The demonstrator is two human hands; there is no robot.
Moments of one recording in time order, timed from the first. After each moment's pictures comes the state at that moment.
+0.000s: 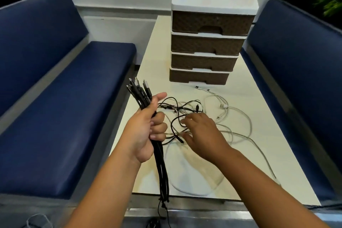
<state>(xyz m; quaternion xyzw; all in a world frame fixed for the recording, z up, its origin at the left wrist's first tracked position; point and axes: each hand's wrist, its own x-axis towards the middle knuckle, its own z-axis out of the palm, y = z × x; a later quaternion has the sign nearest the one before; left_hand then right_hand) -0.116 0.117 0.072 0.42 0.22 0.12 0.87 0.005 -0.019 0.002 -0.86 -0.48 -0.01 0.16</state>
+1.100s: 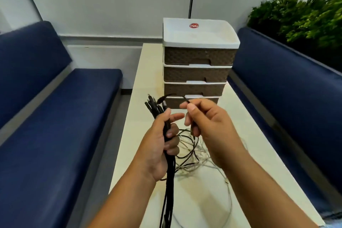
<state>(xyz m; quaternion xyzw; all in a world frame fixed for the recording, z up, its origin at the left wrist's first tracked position) -0.079 0.130 0.109 0.41 0.17 0.08 0.89 -0.021 0.016 0.145 -0.67 -0.25 0.12 0.69</state>
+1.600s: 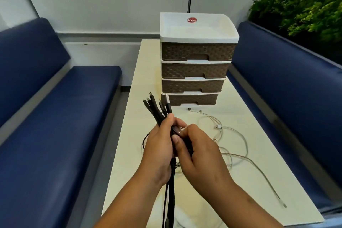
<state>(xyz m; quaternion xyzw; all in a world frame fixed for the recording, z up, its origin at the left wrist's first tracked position) -0.078 0.107 0.099 0.52 0.22 0.15 0.82 -0.052 0.005 0.089 -0.82 -0.36 -0.05 0.44</state>
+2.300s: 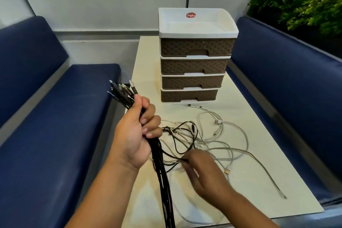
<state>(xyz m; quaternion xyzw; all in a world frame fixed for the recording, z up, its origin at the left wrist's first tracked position) -0.088 0.161 0.113 0.35 0.08 0.17 0.92 -0.035 -0.025 -0.009 -0.81 -0.46 -0.06 0.34</state>
